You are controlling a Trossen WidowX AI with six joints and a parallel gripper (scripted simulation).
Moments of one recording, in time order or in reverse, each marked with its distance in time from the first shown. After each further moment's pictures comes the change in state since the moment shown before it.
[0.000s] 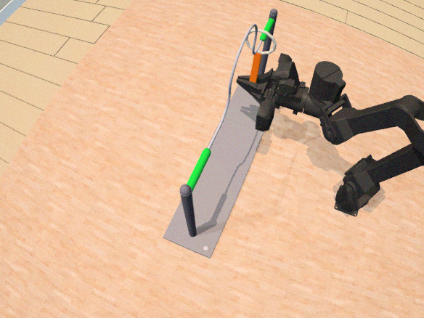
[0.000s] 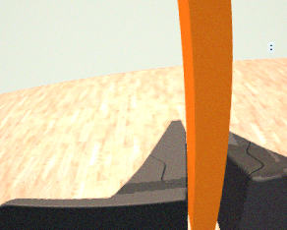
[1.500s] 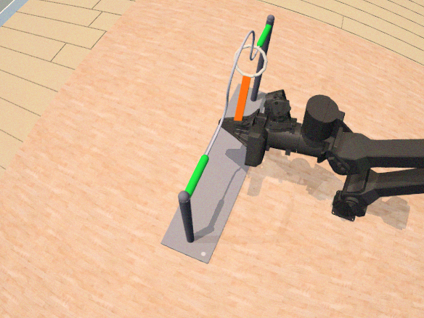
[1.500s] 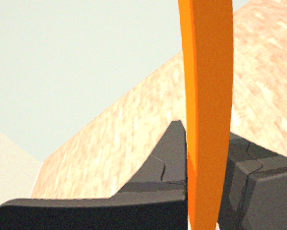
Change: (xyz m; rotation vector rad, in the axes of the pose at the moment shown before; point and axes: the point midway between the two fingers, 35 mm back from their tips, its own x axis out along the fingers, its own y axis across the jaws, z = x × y) arm -0.010 0.111 0.023 0.585 0.075 0.072
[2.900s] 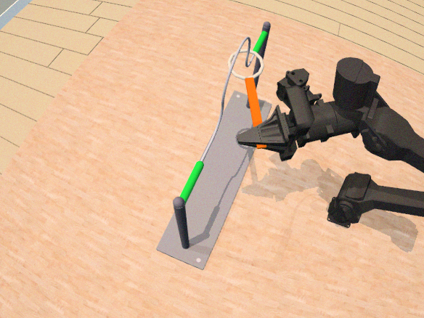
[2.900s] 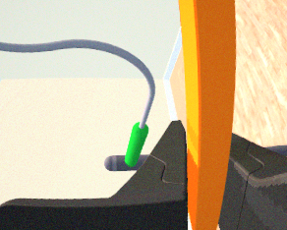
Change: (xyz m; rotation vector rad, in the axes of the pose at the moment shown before) arm -0.063 0.102 0.048 0.685 0.420 0.240
